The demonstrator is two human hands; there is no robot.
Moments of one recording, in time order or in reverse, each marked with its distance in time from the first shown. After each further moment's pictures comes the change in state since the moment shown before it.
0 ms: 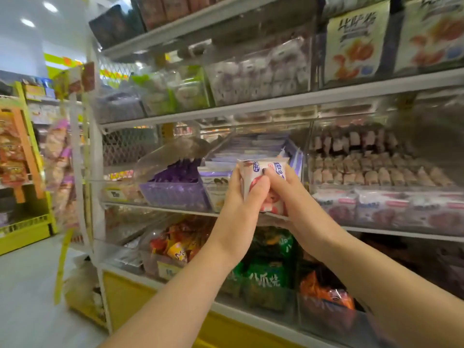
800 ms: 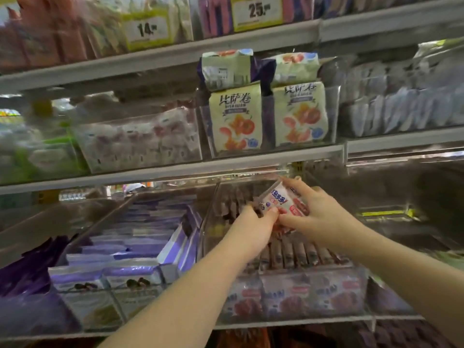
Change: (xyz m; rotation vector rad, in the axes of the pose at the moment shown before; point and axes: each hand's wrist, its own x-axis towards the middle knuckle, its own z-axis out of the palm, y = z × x) left_hand 0.174 -0.001 0.169 0.275 -0.223 -0.177; right_hand 0.019 -0.055 -0.232 -1.055 0.470 0.059
